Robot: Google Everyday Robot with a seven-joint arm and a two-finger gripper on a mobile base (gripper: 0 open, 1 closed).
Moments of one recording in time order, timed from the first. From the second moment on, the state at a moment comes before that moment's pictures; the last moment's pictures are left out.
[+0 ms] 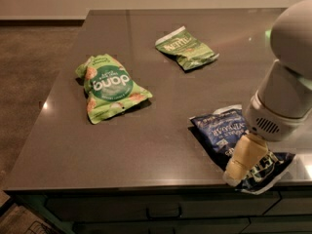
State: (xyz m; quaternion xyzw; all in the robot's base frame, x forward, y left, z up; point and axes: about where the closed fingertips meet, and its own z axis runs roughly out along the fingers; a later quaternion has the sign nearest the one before) arm 0.388 -0.195 0.842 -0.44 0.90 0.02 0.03
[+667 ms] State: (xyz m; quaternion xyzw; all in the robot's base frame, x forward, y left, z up) arm 0.399 -0.196 0.844 -0.41 0.91 0.02 0.05
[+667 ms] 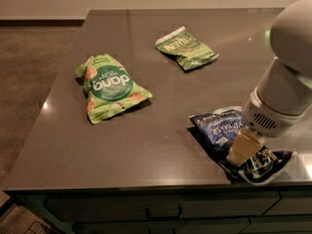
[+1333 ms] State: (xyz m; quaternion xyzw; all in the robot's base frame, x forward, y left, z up) arm 0.434 -0.167 0.880 -0.43 0.90 0.04 0.10
